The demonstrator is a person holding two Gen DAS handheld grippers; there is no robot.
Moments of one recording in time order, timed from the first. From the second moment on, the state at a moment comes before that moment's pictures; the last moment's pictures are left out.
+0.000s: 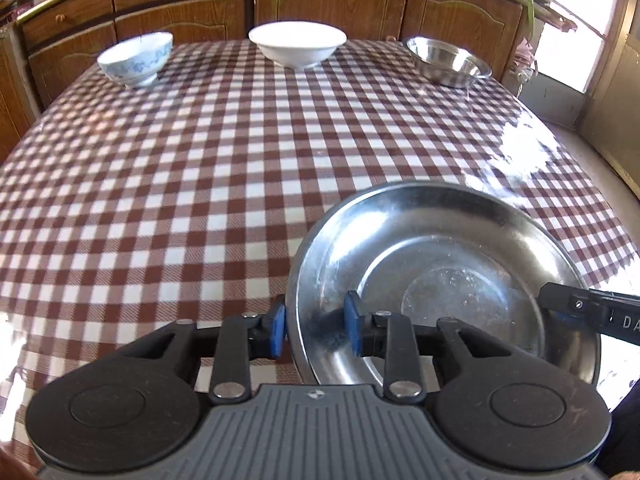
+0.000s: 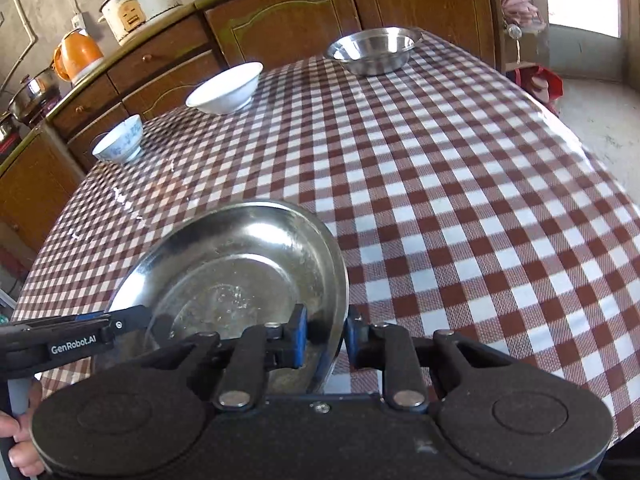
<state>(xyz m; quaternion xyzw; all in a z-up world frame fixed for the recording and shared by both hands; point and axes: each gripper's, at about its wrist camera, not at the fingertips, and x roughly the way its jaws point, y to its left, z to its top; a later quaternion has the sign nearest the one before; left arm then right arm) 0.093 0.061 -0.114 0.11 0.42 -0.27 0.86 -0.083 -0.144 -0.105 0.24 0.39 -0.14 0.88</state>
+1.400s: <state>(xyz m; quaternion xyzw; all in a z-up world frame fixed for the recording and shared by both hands) 0.163 0.093 -0.054 0.09 0.36 -0.21 0.91 0.023 -0.109 -0.038 0.17 0.33 -0.09 0.92</state>
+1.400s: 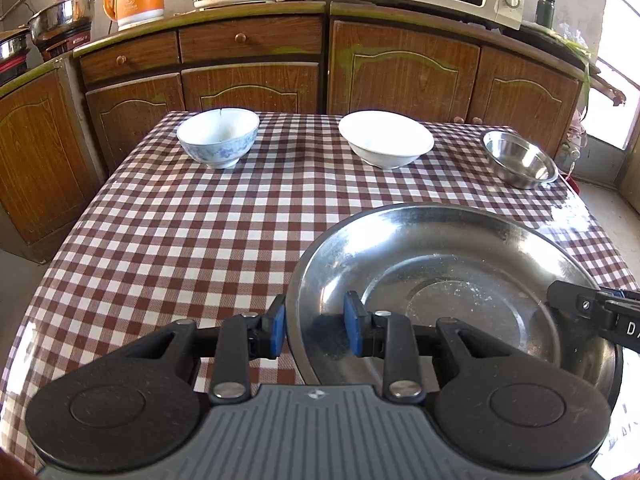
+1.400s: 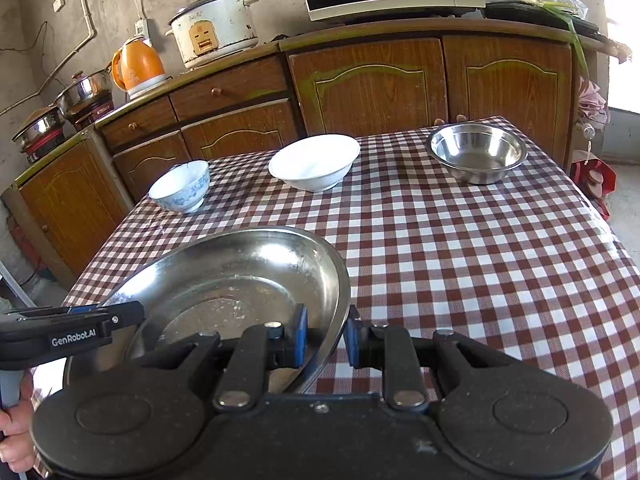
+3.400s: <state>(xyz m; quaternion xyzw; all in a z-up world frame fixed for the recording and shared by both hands) 0.266 0.054 -0.105 0.09 0.37 -0.17 0.91 0.137 -0.155 -0.115 0.17 0.35 -0.12 0.91</state>
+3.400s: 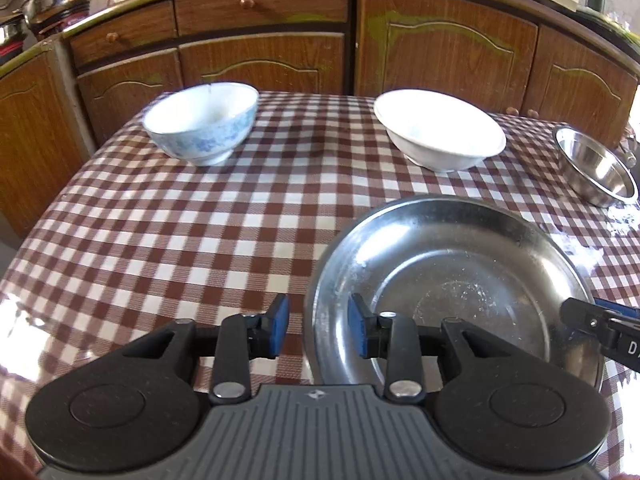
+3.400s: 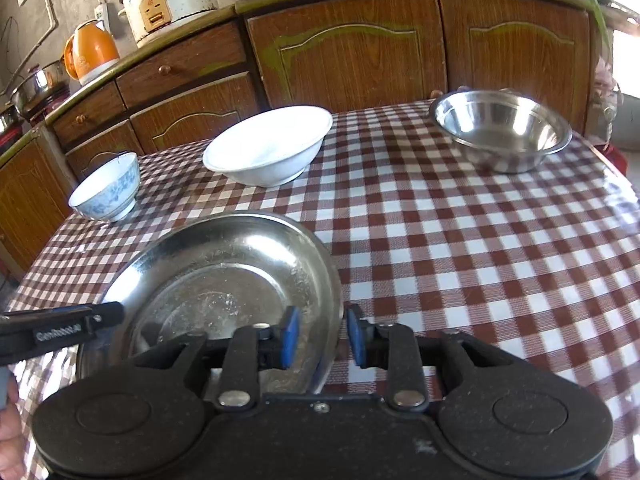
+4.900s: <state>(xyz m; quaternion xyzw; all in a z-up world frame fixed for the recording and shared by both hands) 0.123 0.010 -0.005 0.10 0.32 -0.25 0.91 0.000 -0.165 0.022 0.12 0.28 -0.18 0.94</state>
